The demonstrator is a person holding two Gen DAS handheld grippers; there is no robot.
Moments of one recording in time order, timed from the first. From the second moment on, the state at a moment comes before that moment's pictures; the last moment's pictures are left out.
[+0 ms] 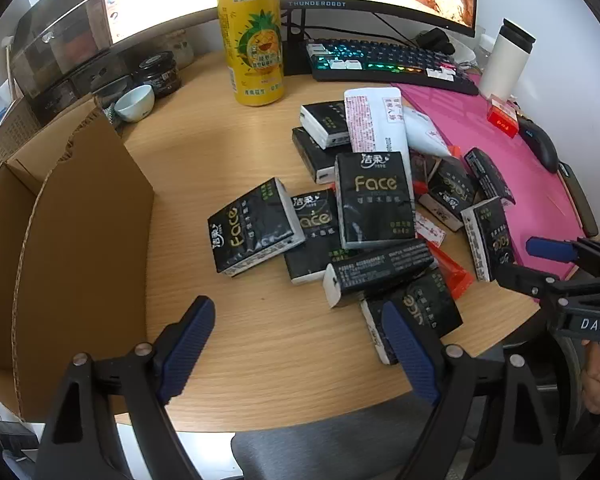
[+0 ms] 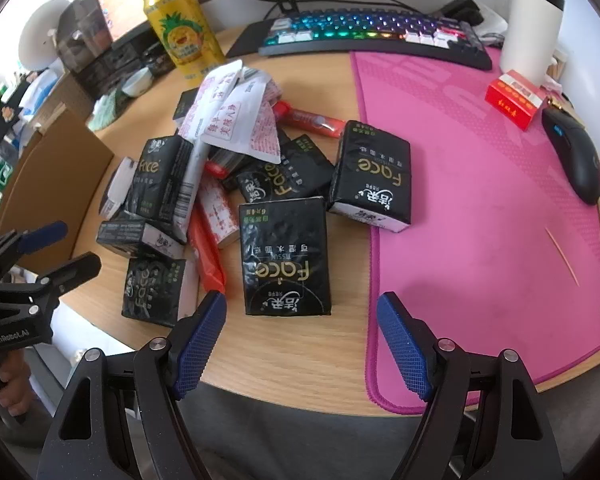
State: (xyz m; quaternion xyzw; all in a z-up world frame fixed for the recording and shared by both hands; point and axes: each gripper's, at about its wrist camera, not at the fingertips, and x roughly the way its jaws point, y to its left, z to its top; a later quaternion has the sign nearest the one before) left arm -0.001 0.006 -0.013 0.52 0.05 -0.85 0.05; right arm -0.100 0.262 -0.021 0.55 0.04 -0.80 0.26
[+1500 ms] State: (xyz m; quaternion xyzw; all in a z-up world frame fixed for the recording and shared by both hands) left arm -0.015 0.036 -0.036 0.55 0.02 -0.84 0.04; right arm -0.115 0.242 -0.034 0.55 0.04 -0.78 0.30
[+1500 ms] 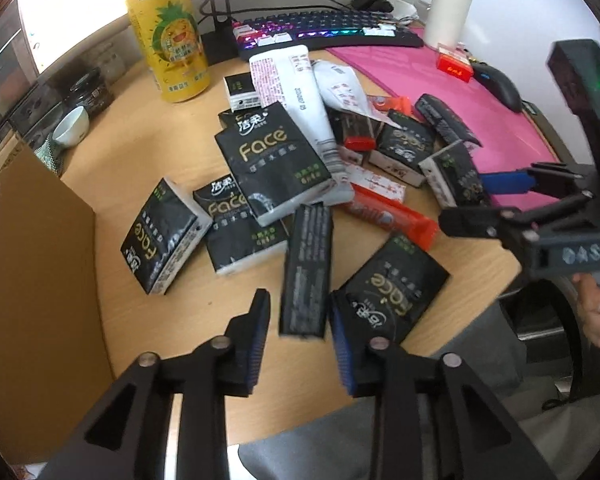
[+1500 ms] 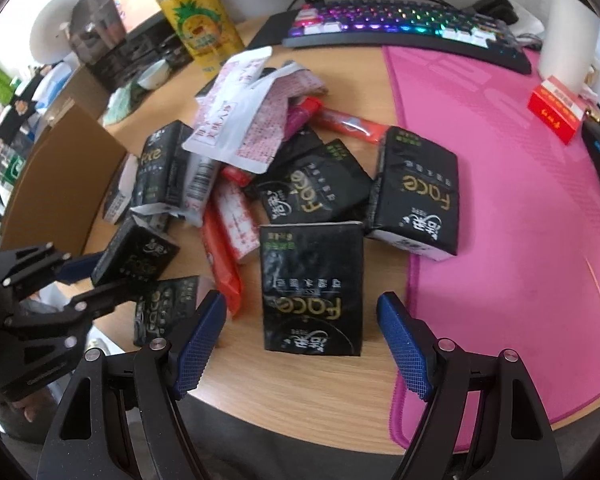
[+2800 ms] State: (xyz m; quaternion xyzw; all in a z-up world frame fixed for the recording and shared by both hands) left arm 0.000 0.027 -0.036 0.55 0.05 -0.83 0.08; right arm -0.122 0.303 -0.022 0.57 0.02 -0.77 0.28
